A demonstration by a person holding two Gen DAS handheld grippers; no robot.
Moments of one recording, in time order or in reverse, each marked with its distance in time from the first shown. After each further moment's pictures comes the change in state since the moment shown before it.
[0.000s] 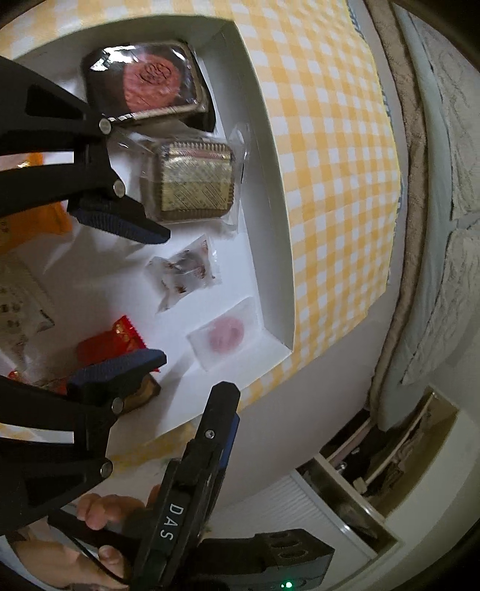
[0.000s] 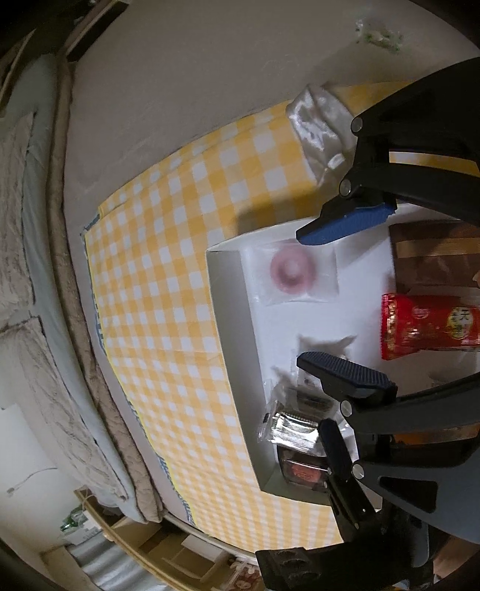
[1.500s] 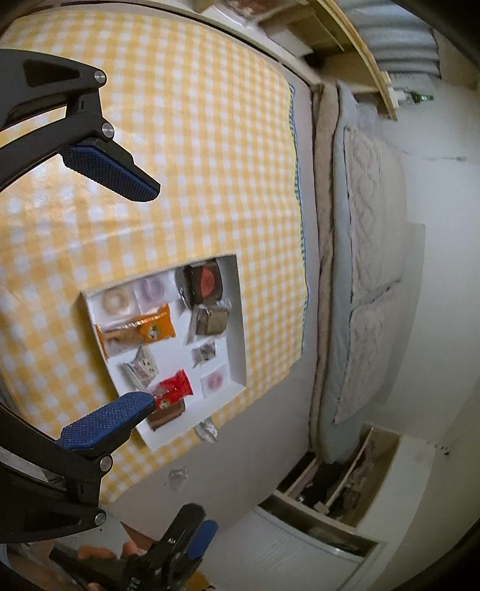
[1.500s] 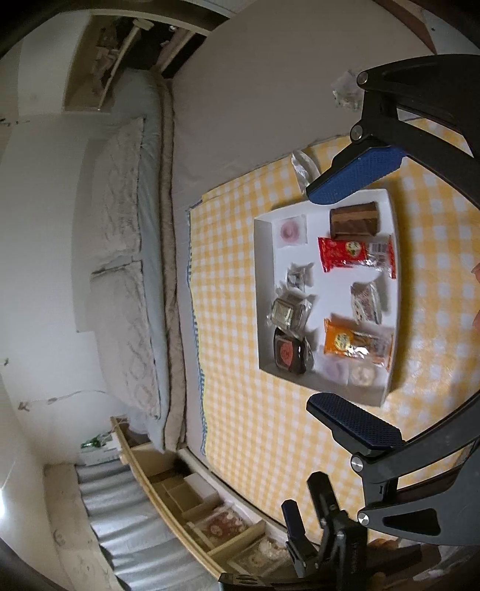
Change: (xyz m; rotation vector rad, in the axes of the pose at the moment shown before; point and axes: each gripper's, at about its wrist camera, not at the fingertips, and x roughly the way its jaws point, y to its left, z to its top) left arm -0.357 -0.052 -0.181 0.025 -0.259 0.315; right arm -0.229 0.112 -0.119 -0.174 -0.332 0.001
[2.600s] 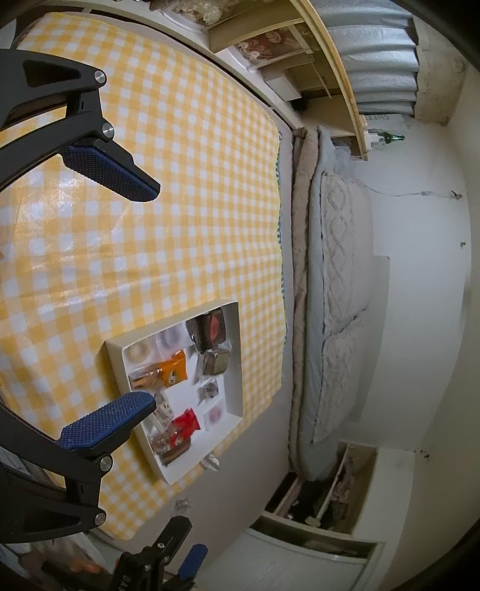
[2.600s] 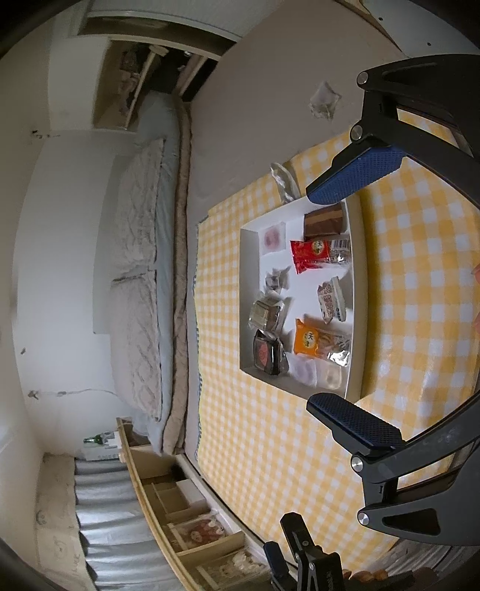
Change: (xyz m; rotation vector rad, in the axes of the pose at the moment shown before) left arm -0.037 0.019 -0.117 0.017 -0.165 0.116; right arm -0.017 0.036 -0.088 -0.066 -0.112 -0.109
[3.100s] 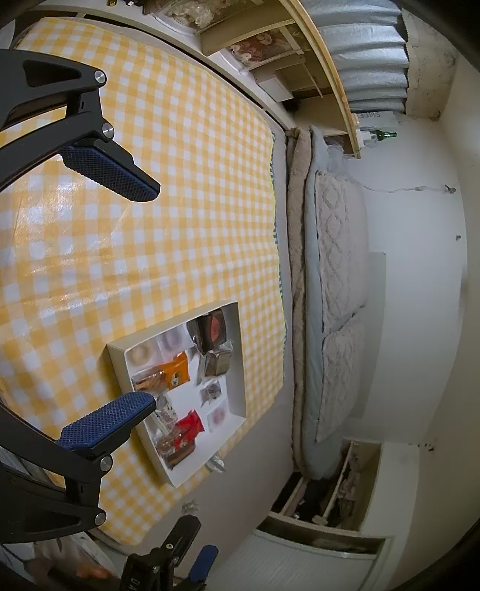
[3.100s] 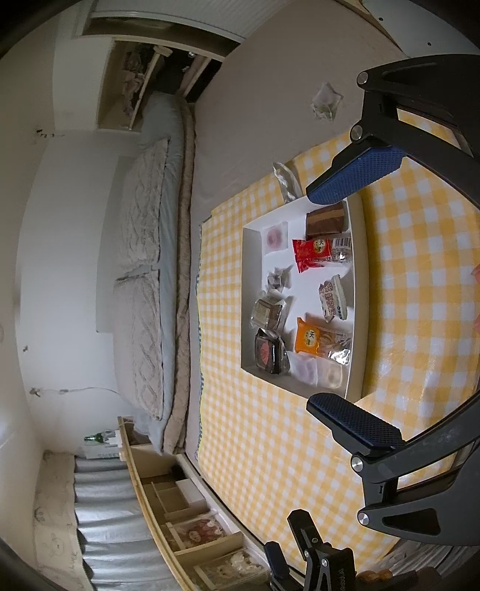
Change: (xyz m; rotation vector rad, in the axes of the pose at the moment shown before) left arm 0.001 -0.008 -0.008 0.029 -0.014 0.016; right arm -0.001 0.002 -0.001 -0.004 -0.010 0.001
